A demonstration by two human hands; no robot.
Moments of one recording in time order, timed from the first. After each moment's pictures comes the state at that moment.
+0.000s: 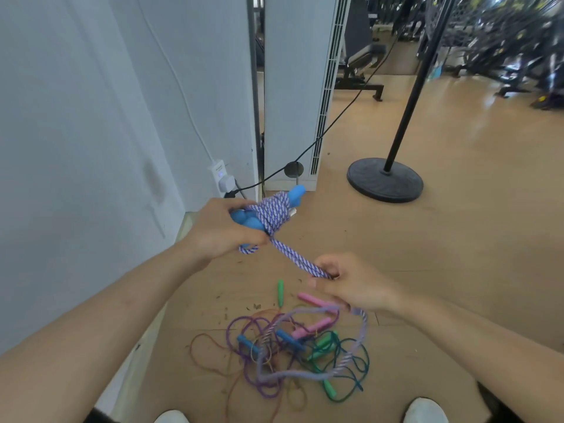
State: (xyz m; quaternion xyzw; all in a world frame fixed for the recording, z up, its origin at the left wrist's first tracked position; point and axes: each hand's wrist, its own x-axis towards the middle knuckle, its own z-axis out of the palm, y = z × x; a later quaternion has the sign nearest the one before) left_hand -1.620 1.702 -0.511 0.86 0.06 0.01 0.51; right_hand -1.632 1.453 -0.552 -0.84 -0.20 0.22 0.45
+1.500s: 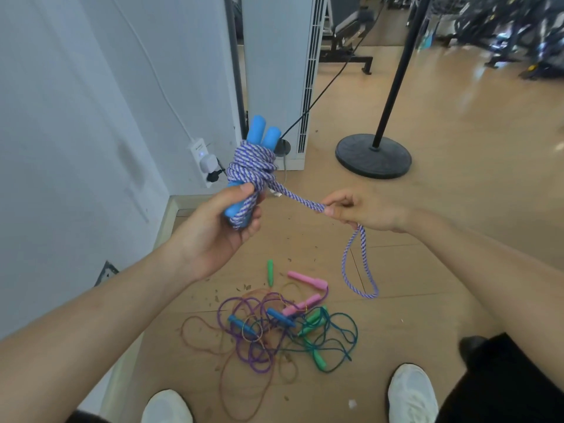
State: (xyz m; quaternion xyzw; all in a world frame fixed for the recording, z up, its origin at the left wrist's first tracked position) left_hand -1.638 1.669 -0.522 0.50 0.03 -0.14 0.86; right_hand -1.548 1.397 -0.539 -0.87 -0.24 0.17 0.39
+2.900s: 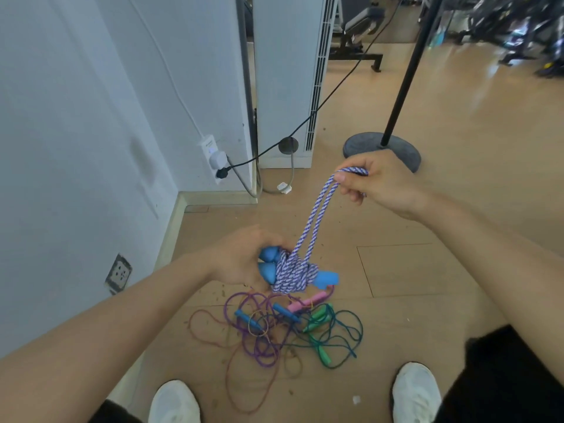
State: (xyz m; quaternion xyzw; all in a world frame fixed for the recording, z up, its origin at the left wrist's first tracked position) left_hand -1.628 1.678 -0.575 0.92 -0.29 -0.14 0.24; right_hand -1.558 1.409 -0.503 -0.85 -0.19 0.03 0.49
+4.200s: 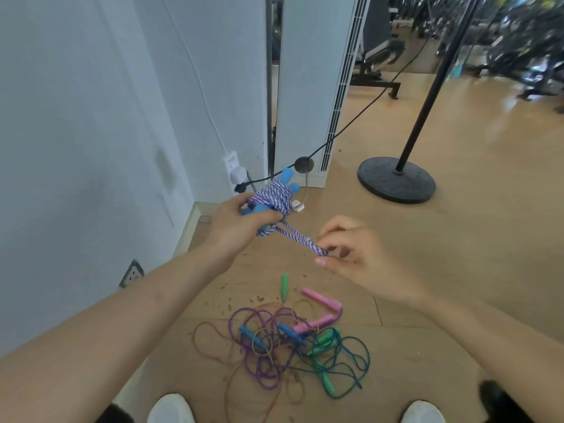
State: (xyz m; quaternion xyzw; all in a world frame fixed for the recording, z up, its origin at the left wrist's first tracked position) left_hand -1.621 1.681 -0.531 0.76 0.14 0.07 0.63; right_hand -1.618 1.447 -0.535 -0.85 -0.38 0.01 0.37
